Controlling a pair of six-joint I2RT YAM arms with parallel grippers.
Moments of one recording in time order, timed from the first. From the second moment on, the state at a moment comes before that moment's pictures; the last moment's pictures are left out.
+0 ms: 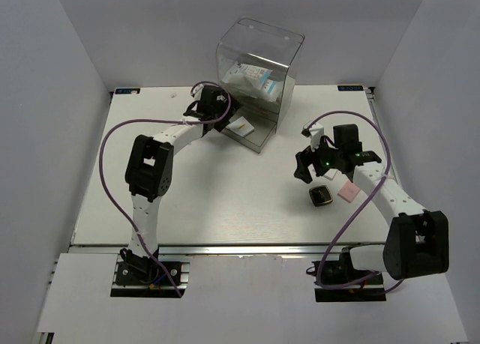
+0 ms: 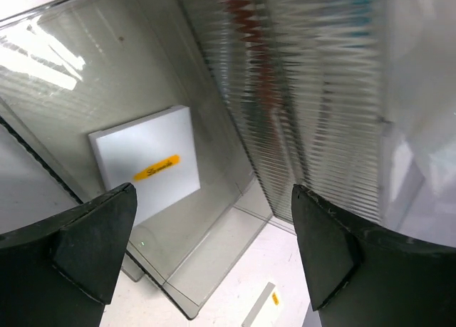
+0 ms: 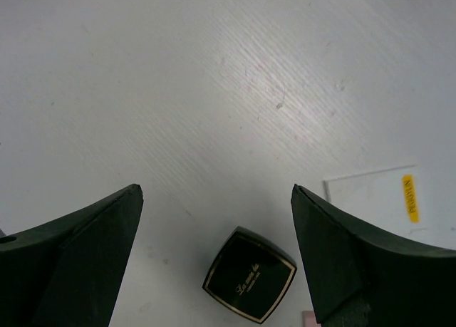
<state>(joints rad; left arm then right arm) -0.40 2.17 1.67 -0.08 -0.04 -1.13 0.20 1.29 0.88 -0.40 -0.53 -0.40</state>
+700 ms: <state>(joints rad) -0.32 1.41 1.05 0.02 -0.07 -0.74 0.20 1.26 0.83 -0.64 -0.14 -0.24</state>
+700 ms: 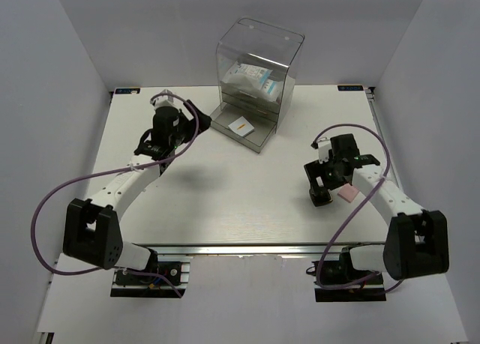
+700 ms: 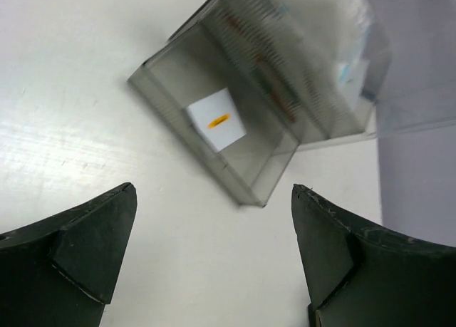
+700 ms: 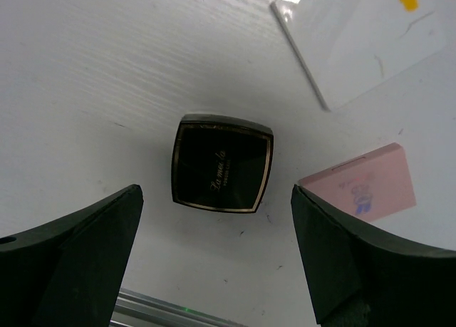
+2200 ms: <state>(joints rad) -0.33 1.12 0.71 -0.01 -0.11 -0.71 0.23 1.51 0.98 -0.66 -0.35 -0.50</state>
